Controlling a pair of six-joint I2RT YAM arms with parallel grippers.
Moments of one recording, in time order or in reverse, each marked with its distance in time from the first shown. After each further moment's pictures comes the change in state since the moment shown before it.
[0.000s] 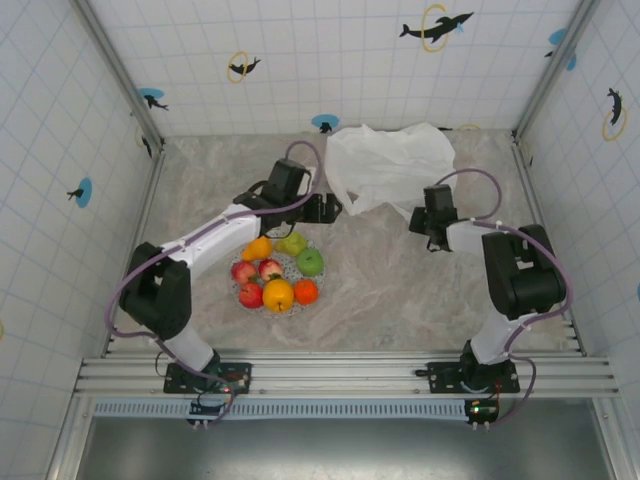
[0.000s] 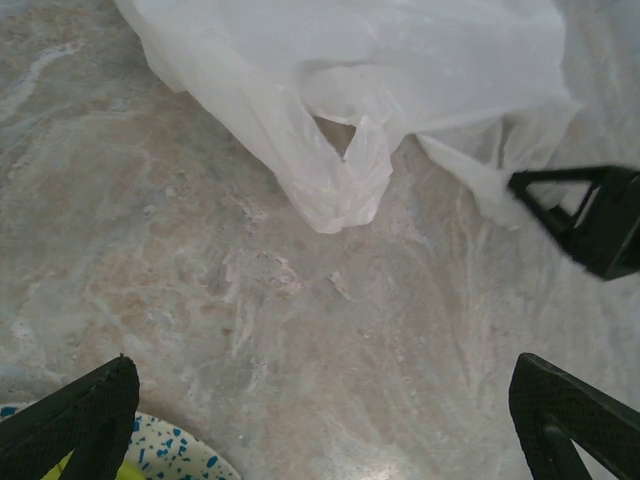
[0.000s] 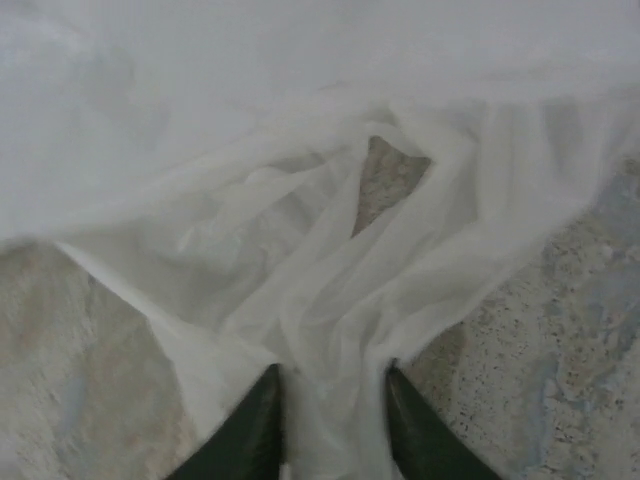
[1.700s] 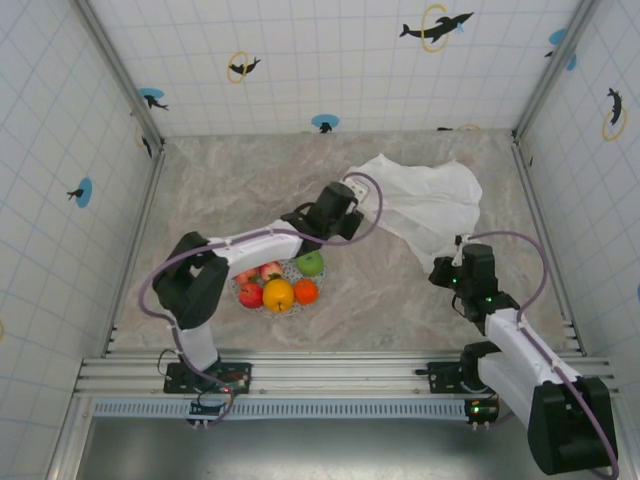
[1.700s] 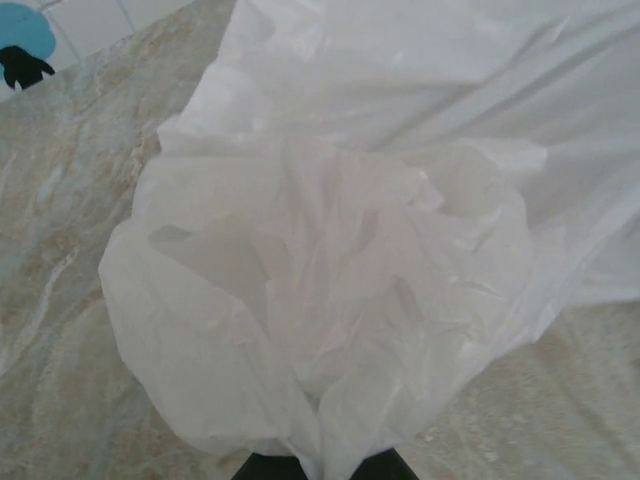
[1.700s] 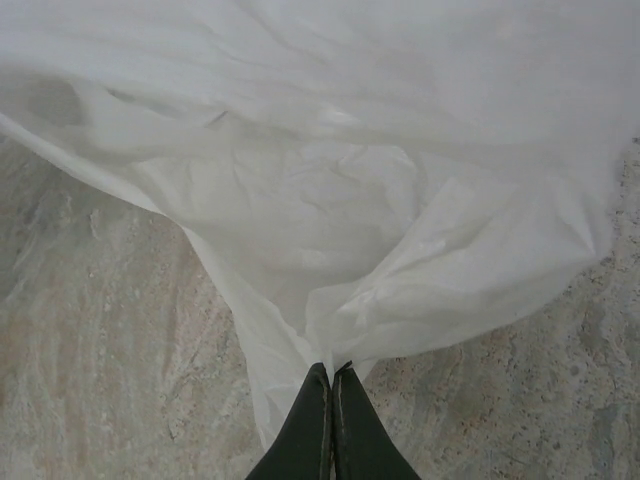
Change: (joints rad) left arm -0.204 0.123 -0.023 0.299 -0.335 0.344; right arm -0.048 -0.878 -0.581 -0.141 -0.206 0.026
